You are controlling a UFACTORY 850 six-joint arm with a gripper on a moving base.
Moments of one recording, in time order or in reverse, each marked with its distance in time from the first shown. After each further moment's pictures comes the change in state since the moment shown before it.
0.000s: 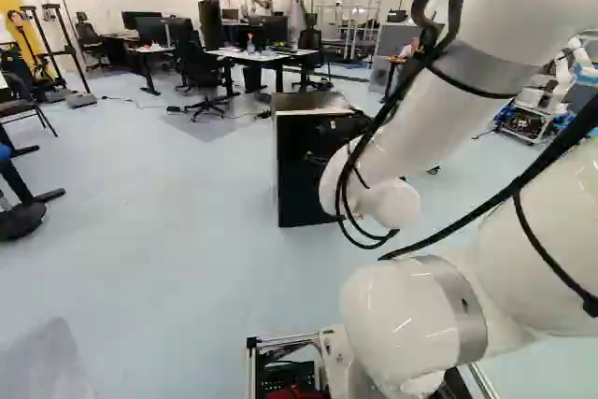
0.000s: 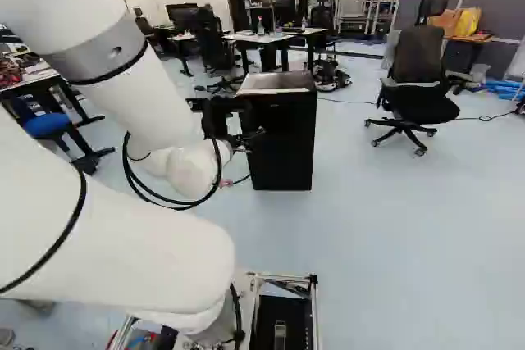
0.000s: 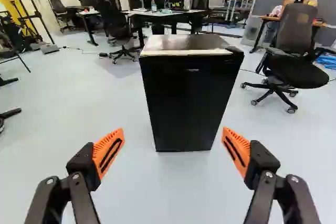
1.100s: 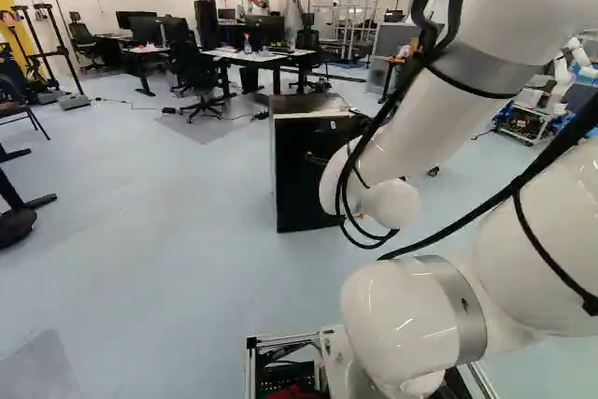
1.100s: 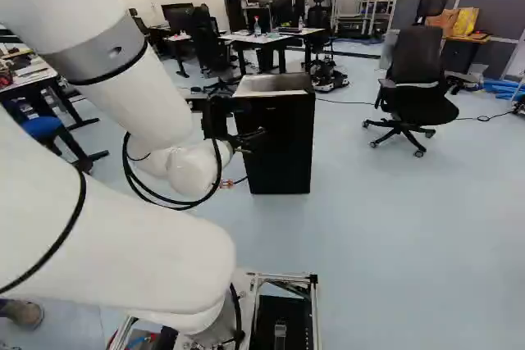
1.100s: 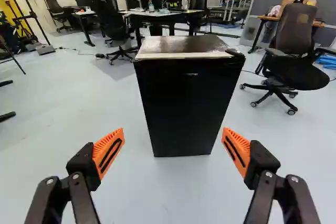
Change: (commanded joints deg) arm 0.0 0.0 0.0 0.0 0.0 0.0
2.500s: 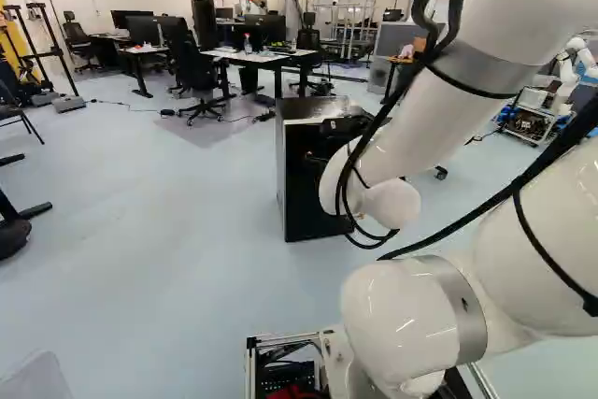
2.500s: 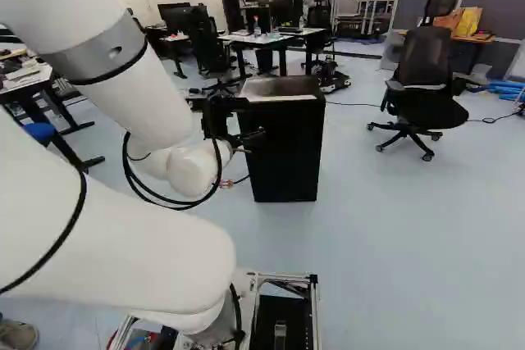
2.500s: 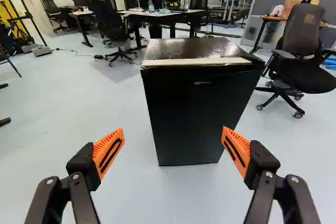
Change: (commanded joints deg) arm 0.0 0.0 0.0 0.0 0.0 0.0
